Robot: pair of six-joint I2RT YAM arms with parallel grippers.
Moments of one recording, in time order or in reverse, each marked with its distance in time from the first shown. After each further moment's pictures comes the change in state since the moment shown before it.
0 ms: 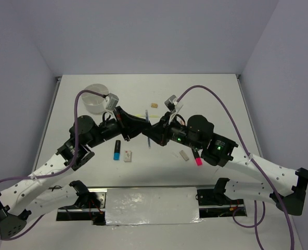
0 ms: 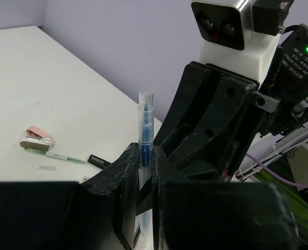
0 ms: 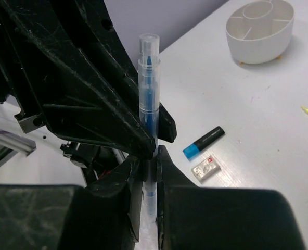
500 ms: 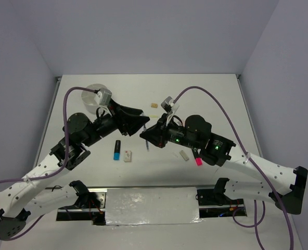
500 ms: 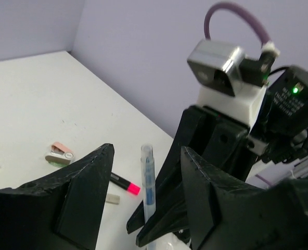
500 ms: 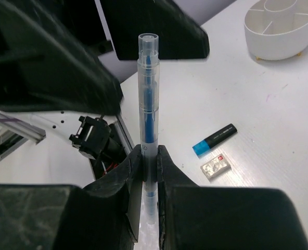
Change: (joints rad) left arm -0.003 -0.016 0.081 -0.076 -0.108 0.044; right arm 0.005 0.017 -0.002 0.019 -0.066 0.000
